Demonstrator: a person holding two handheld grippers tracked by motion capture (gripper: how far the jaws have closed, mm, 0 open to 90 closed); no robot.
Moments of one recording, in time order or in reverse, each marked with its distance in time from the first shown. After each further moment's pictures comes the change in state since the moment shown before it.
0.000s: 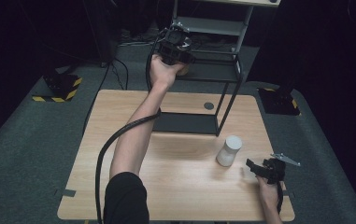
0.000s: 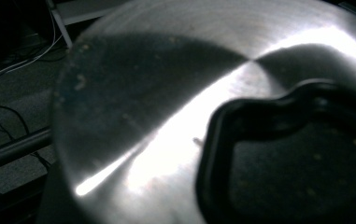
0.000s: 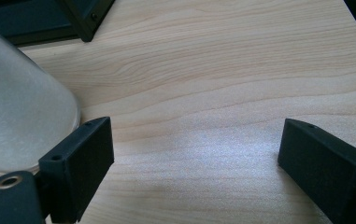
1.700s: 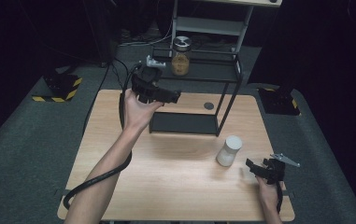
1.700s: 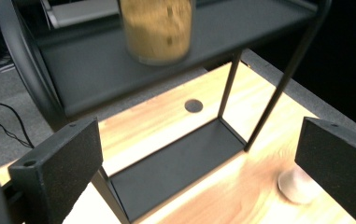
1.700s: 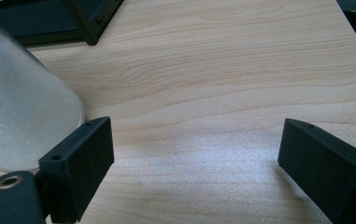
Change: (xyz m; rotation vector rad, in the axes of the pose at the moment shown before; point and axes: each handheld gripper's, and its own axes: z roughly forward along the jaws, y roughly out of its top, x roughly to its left) left arm -0.015 -0.124 -0.097 -0.062 -0.034 0.013; right arm 0.003 -0.004 -0.001 -0.025 -0.002 -0.031
